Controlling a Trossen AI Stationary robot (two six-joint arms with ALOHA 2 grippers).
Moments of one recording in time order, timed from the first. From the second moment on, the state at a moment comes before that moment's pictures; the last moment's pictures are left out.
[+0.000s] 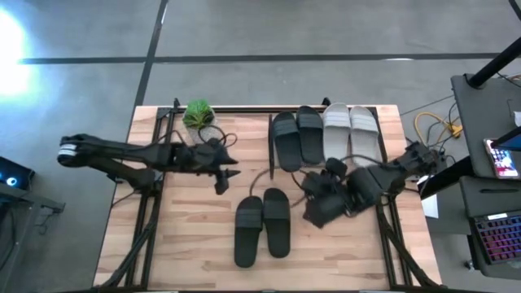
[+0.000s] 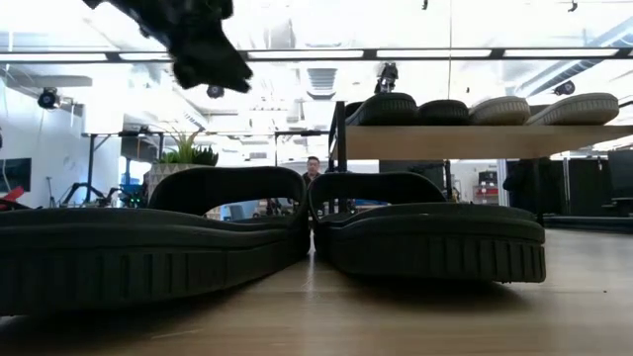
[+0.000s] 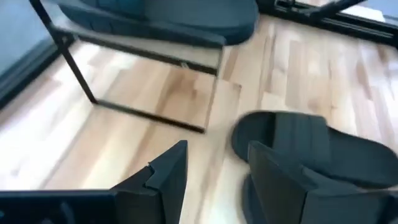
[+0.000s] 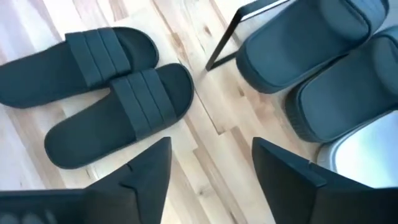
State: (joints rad) left arm -0.04 1.11 0.86 -0.32 -0.21 -0.28; right arm 0.48 1.71 1.92 -1.56 0.49 0.87
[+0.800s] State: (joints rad) left arm -0.65 1.18 0.86 -0.68 -0.48 -0.88; right arm 0.69 1.84 1.48 -0.84 0.50 1.18
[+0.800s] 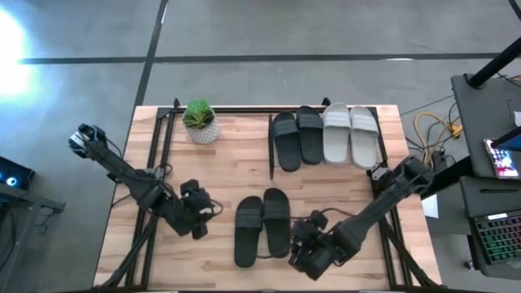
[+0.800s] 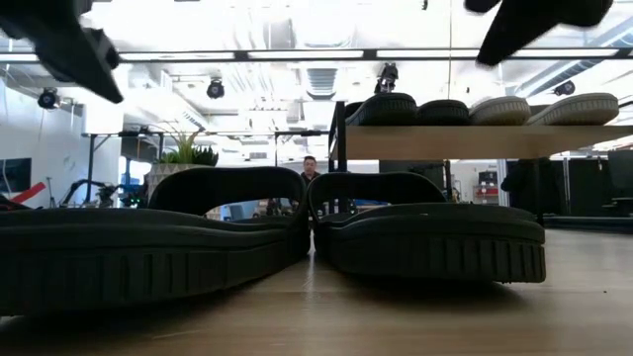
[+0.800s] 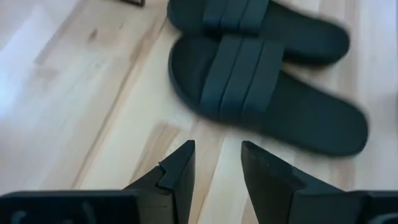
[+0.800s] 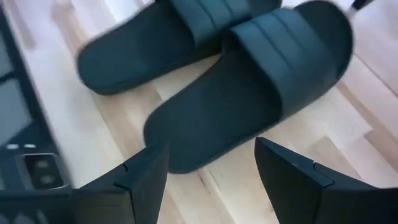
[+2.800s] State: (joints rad) left arm -0.73 1.29 0.86 -0.89 -0.62 -0.88; right arm 0.54 2.37 2.02 -1.57 0.63 1.30
